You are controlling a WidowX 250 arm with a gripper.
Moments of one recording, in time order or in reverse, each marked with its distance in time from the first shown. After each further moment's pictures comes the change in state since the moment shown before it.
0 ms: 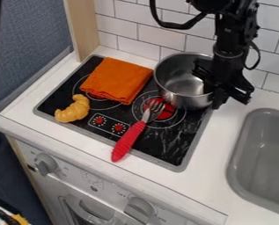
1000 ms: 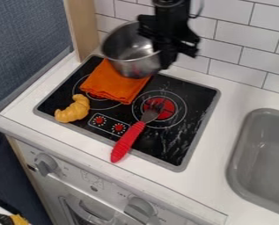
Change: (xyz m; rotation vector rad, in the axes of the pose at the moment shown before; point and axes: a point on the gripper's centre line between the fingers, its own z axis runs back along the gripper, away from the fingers) arm -0.042 0.093 0.080 0.098 -0.099 0.171
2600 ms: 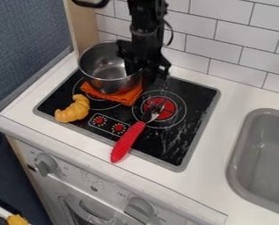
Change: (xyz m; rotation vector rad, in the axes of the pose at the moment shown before) arm -0.013 0.022 -0.047 0.003 0.102 -0.006
